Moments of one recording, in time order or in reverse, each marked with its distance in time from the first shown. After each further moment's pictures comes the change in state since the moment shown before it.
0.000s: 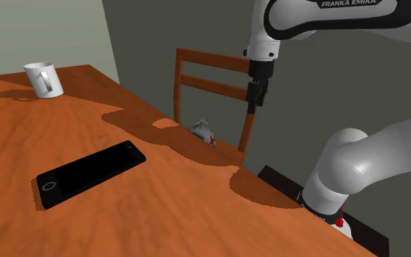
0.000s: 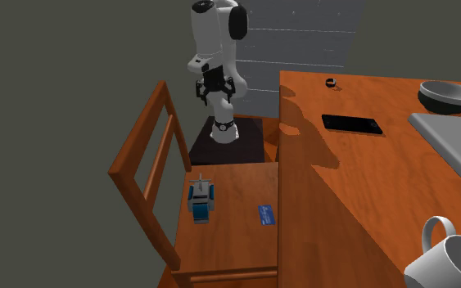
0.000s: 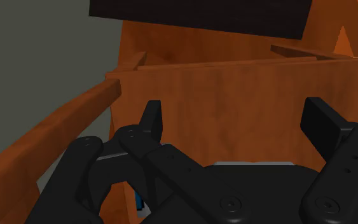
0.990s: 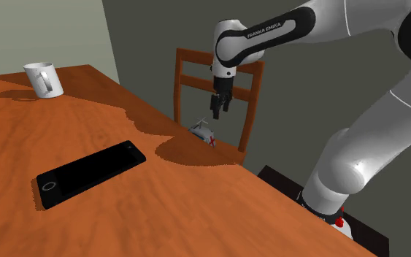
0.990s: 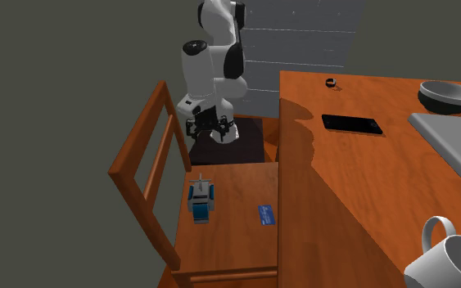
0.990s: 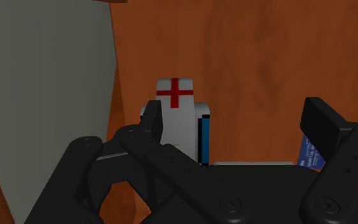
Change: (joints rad) arm 0.001 0.465 -0.003 0.137 -0.025 0.377 -0.045
